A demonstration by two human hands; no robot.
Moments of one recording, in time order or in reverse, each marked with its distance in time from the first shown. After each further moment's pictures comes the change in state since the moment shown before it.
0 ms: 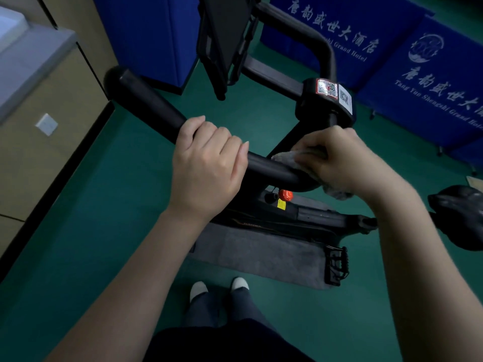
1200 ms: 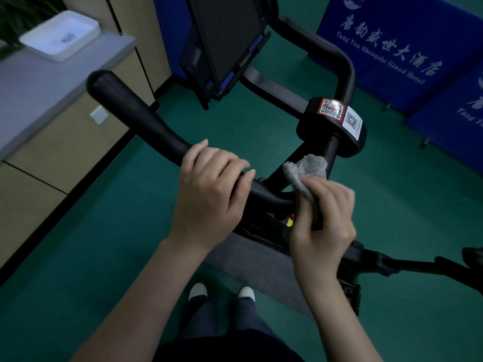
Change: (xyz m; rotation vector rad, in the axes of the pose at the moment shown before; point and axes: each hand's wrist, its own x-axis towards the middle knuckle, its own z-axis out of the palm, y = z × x) left_hand 0.003 0.062 -0.009 -0.153 -0.202 -0.273; right_hand -0.032 0.042 0.080 0.415 0.921 -0.277
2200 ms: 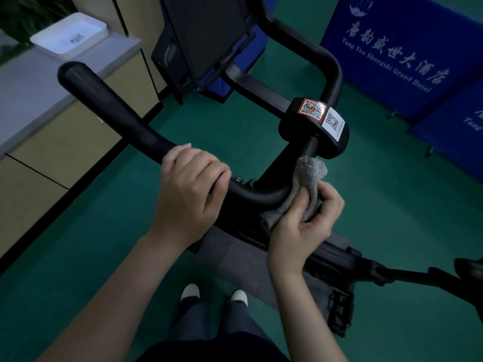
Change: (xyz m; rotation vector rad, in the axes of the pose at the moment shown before) left_hand -0.005 0.007 0.017 0.072 0.079 0.037; right_hand -0.003 0.019 0.010 0.258 0.251 0.418
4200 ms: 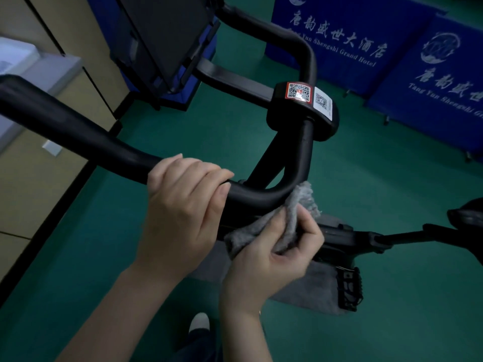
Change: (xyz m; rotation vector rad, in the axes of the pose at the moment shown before) left_hand 0.001 -0.021 -0.010 -0.120 -0.119 0.139; right_hand -0.073 -0.040 0.053 0.103 0.489 0.224
